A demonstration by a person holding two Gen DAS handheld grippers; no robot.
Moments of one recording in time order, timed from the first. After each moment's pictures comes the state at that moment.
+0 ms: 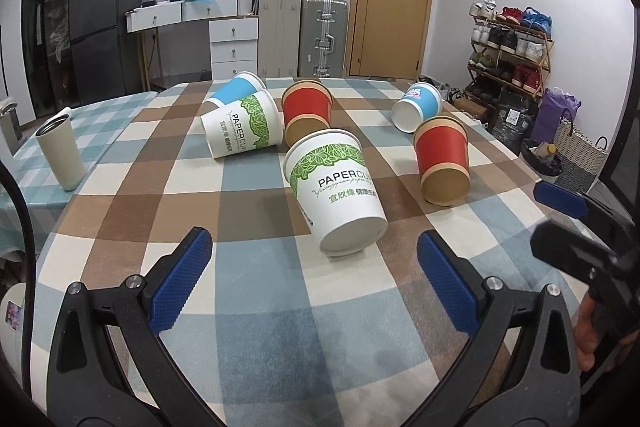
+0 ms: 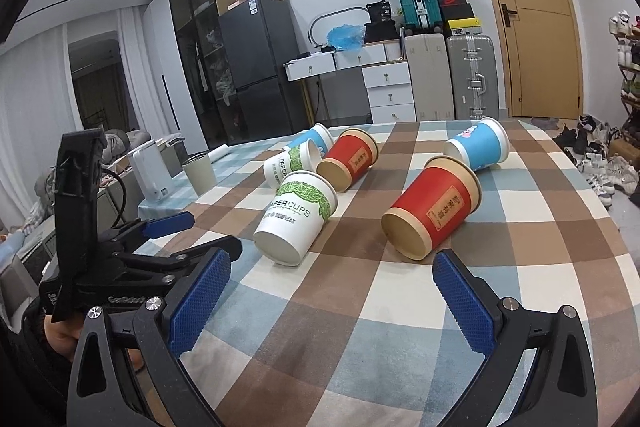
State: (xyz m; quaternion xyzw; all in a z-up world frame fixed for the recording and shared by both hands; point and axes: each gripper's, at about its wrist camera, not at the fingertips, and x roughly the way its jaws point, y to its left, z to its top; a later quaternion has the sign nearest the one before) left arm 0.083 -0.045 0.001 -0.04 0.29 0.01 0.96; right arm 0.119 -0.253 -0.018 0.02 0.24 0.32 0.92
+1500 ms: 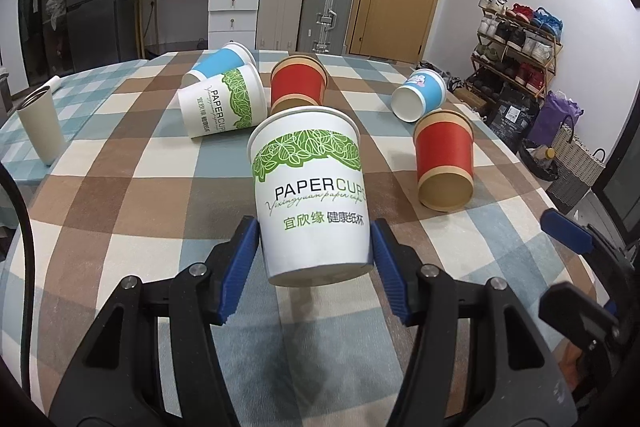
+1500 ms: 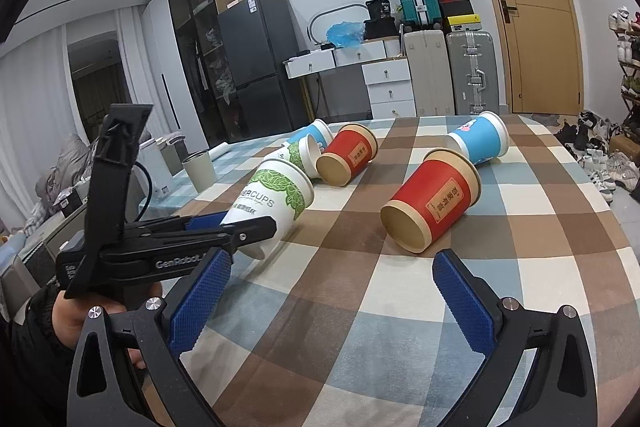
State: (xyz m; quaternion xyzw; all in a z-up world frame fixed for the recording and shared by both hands) left arm 0.115 -0.047 -0.006 -0.08 0.34 0.00 0.94; right arm 0.121 -0.254 -0.022 0.03 0.25 0.33 0.91
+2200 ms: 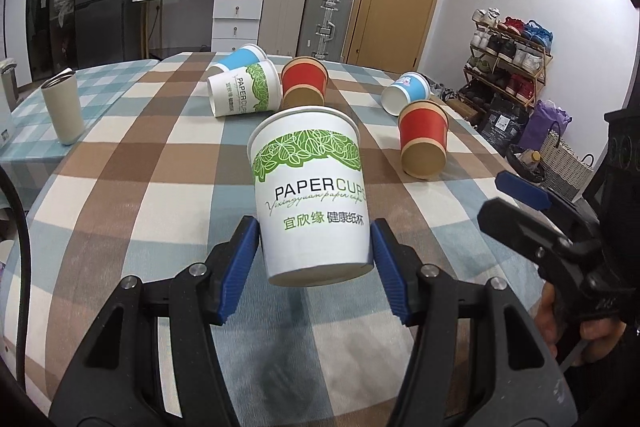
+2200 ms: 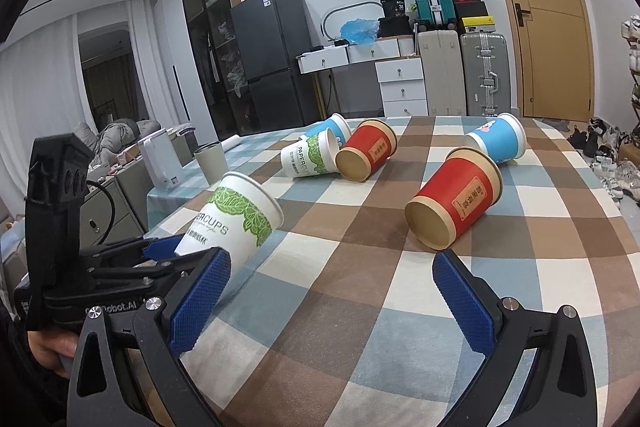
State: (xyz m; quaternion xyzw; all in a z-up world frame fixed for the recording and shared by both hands) left arm 0.030 -0.040 -0.004 -0.10 0.31 0.00 0.94; right arm 0.115 -0.239 -0.024 0.01 0.25 0.34 0.91
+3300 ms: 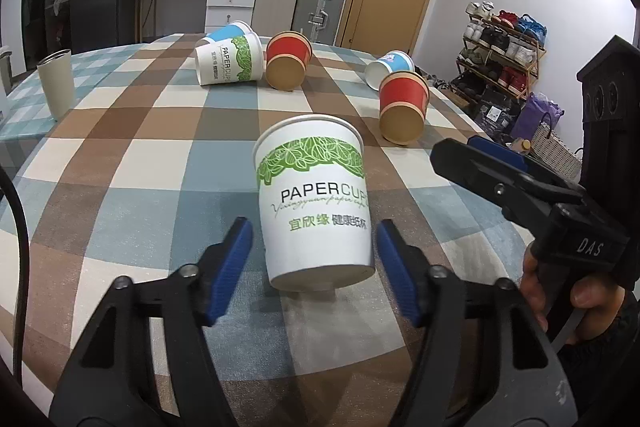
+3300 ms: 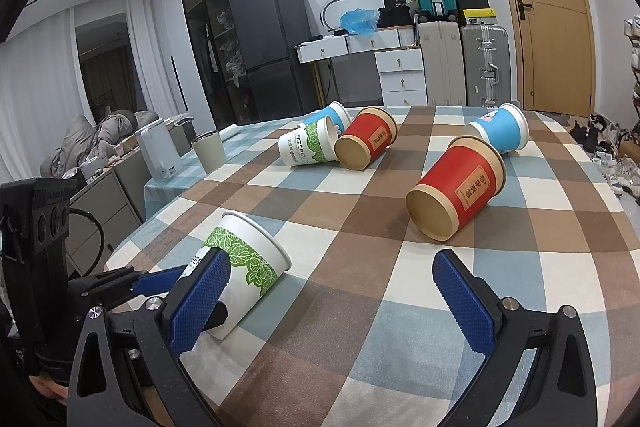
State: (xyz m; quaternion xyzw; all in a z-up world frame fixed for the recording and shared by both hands) left arm 0.005 -0.068 -0.020 -0.10 0.33 -0.01 0.94; right arm 0.114 -0.234 -0.028 0.00 0.26 0.34 0.90
